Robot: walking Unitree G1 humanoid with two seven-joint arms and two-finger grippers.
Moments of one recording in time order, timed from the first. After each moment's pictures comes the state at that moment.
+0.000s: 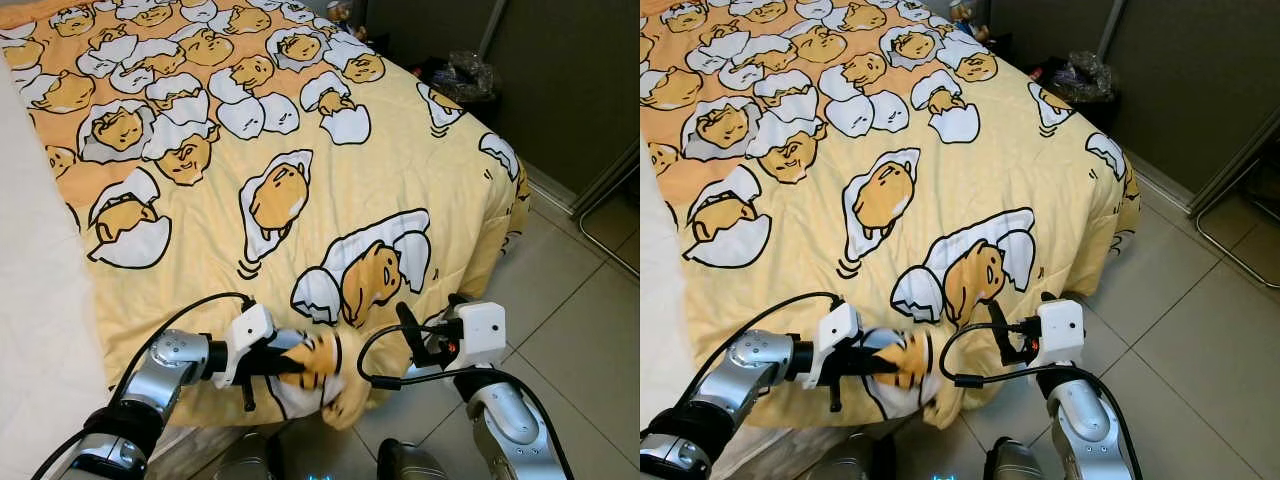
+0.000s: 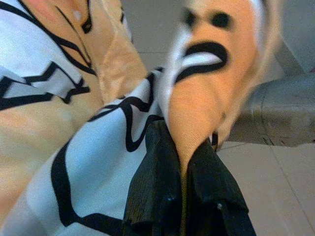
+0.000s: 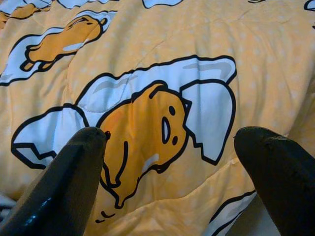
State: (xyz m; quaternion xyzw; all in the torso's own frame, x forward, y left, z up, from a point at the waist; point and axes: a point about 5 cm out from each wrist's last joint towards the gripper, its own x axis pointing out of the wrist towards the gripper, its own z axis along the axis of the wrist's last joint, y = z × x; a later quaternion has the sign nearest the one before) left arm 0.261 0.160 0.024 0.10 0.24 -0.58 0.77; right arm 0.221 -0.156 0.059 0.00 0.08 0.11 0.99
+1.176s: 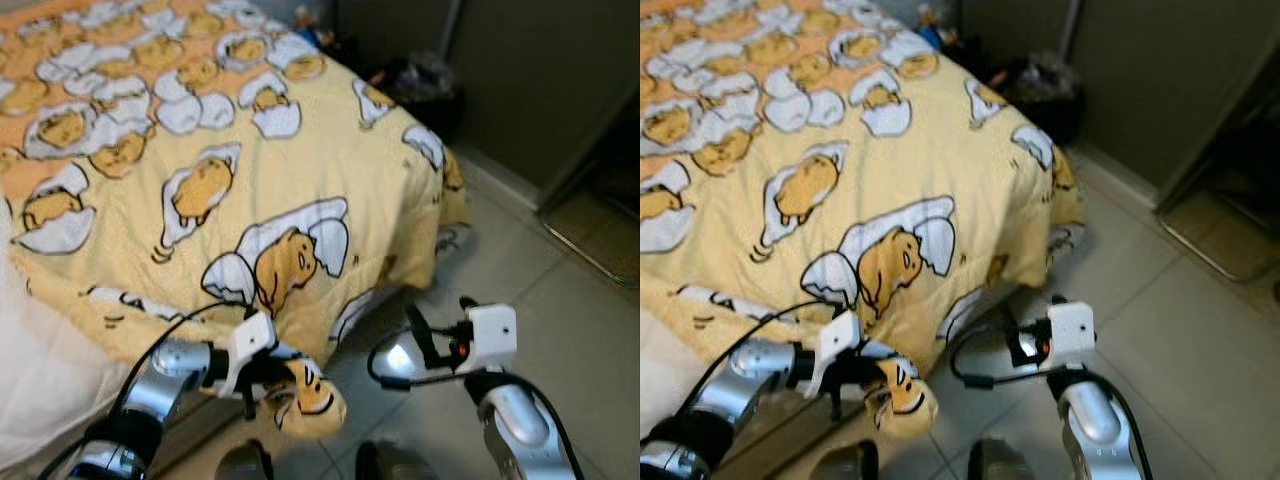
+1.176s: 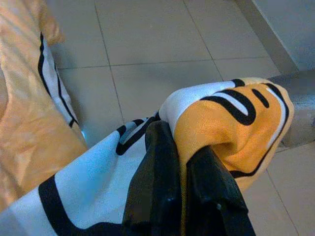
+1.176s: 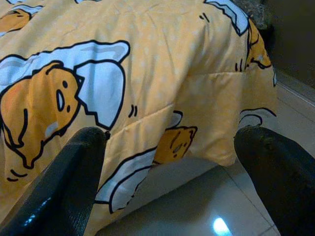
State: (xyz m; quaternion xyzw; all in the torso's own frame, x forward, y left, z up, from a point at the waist) left arm 0.256 0.160 0.020 0.11 0.24 -0.58 0.77; right arm 0.219 -0.163 0.056 0.00 0.08 0.10 0.99
